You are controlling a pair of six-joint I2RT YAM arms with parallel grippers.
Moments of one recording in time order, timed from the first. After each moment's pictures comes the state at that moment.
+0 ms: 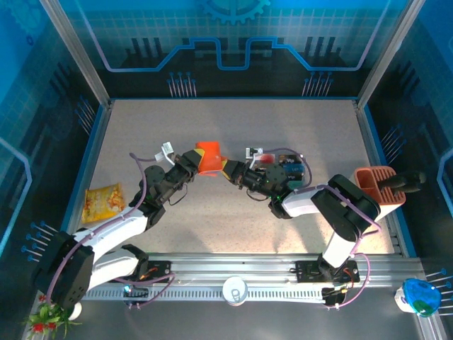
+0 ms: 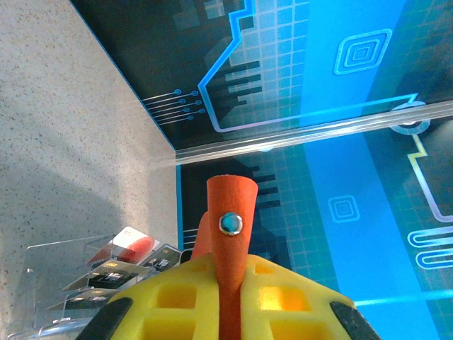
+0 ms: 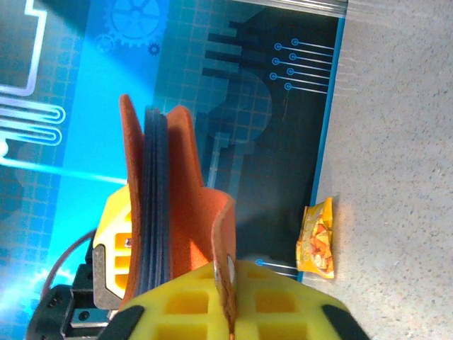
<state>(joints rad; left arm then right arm) -0.46 1.11 0.42 0.71 0.14 -1.38 0.70 1.71 0.59 1.21 -0.37 1.44</state>
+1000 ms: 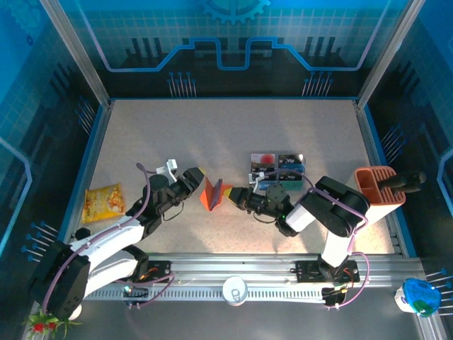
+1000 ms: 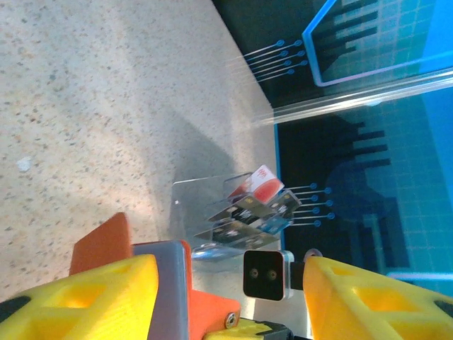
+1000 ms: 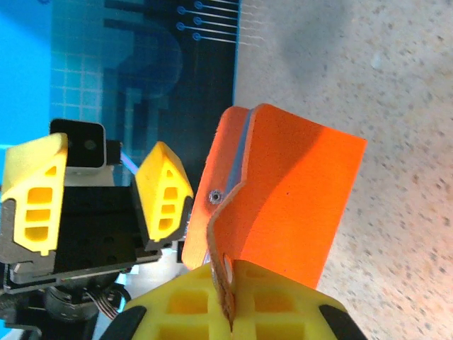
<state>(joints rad) -0.46 1.02 0.30 0.44 0.18 -1.19 0.77 1.79 0.36 1.29 -0.35 1.36</state>
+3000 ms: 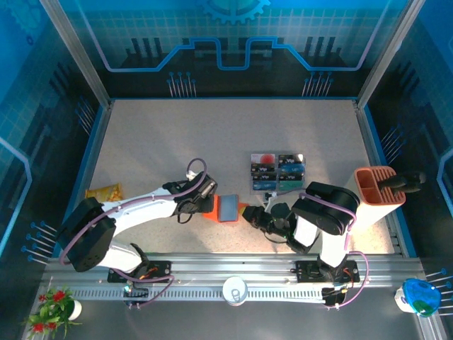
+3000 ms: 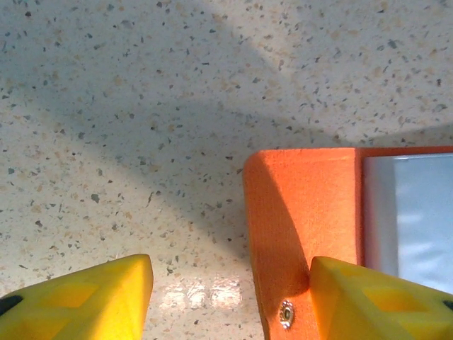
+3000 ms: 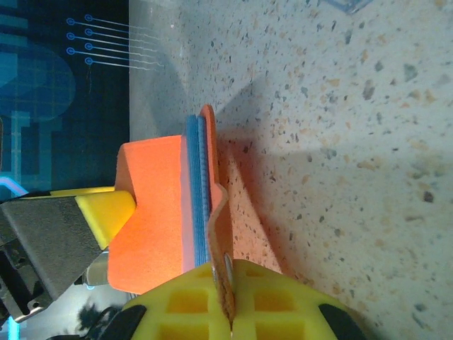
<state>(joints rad) -0.75 1.42 0.75 -0.53 -0.24 -0.72 0.84 1.86 0.13 1.35 -0.11 1.31</state>
